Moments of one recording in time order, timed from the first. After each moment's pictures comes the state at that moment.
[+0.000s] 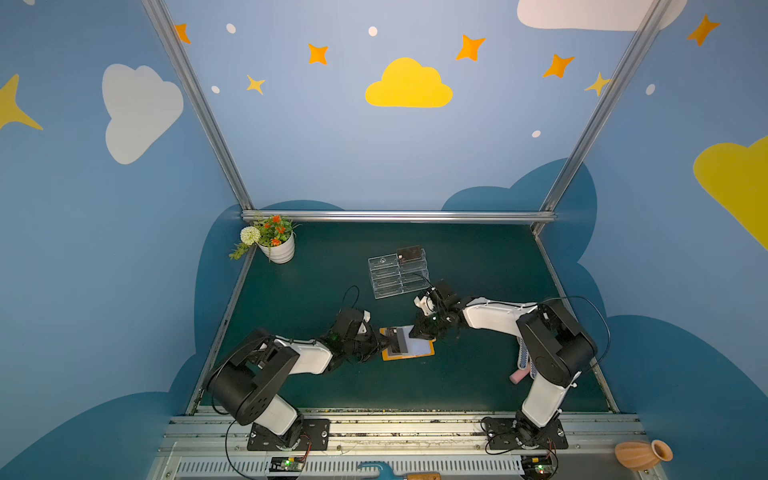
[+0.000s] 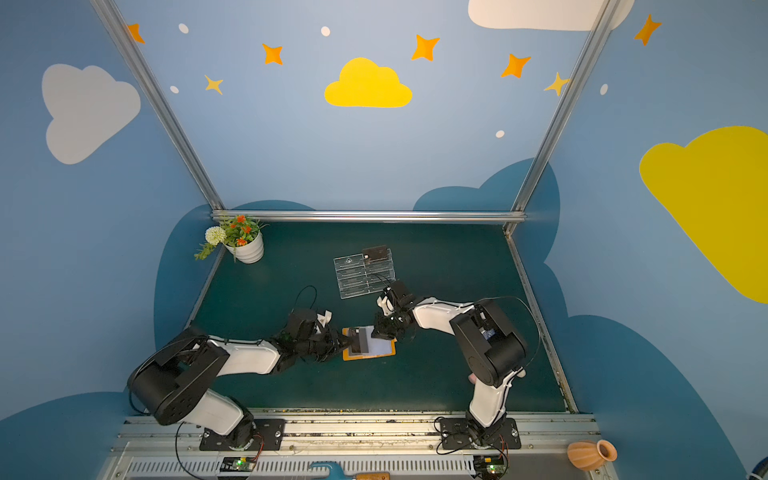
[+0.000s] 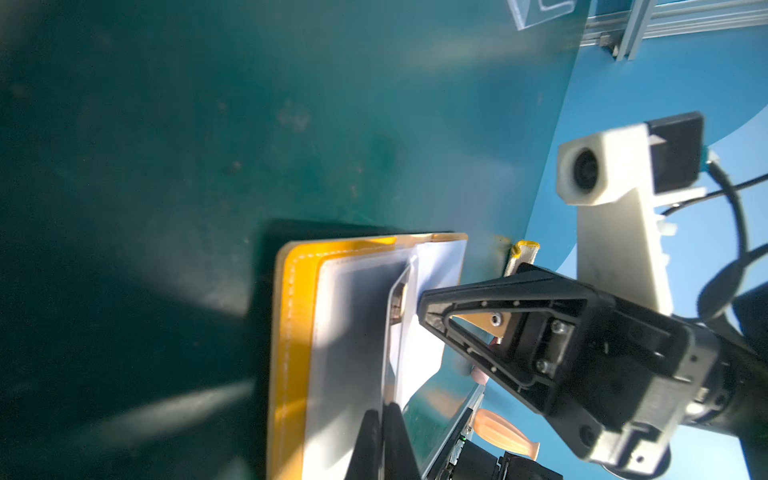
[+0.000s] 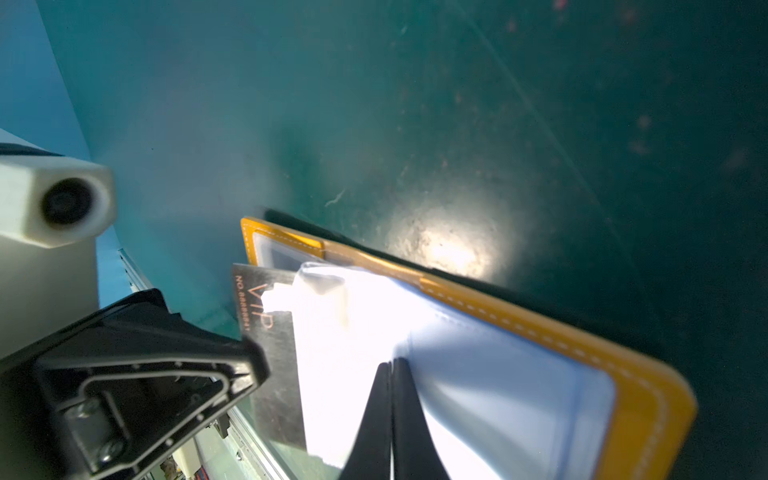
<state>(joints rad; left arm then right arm) -0.59 1.53 0.40 0.46 0.47 -1.21 0.66 1.80 0.95 -0.28 -0.49 0.62</state>
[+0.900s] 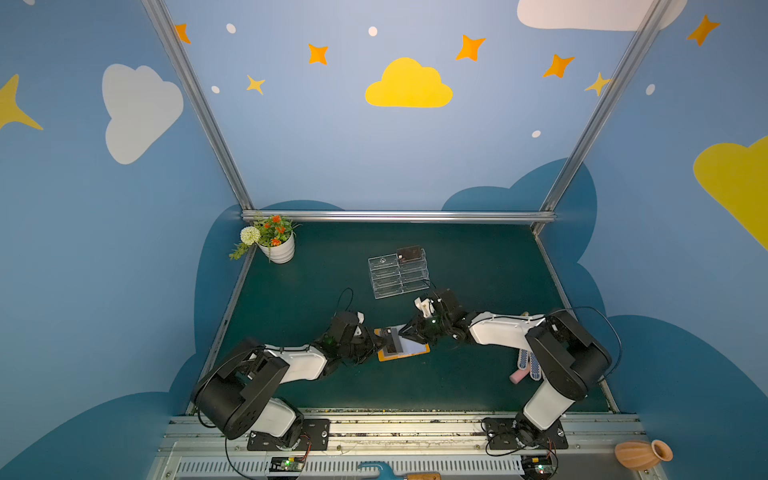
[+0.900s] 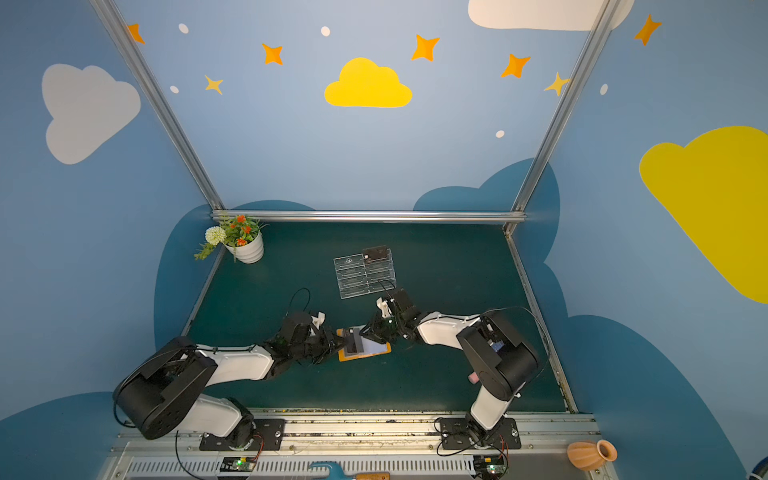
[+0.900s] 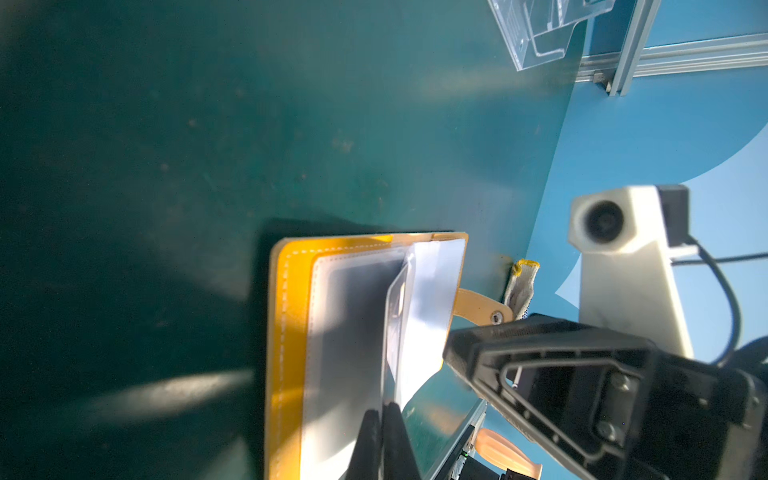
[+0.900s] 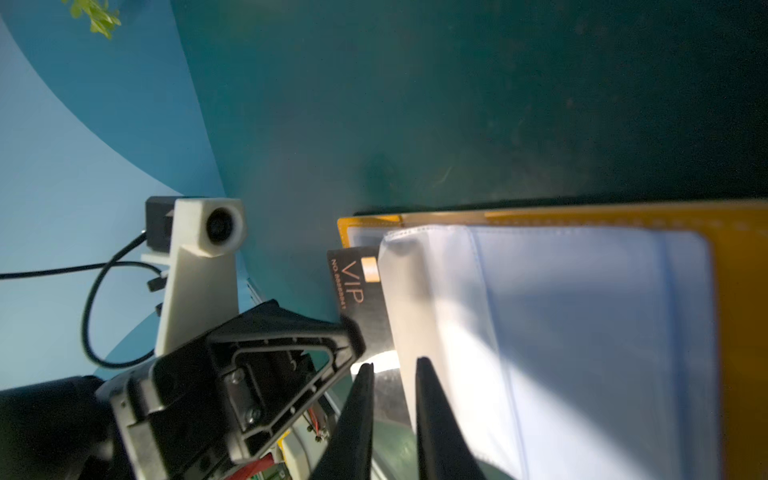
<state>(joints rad) -0.59 1.45 0.35 0.43 0.41 -1.23 0.73 1.72 0.80 0.08 -0.55 1.01</state>
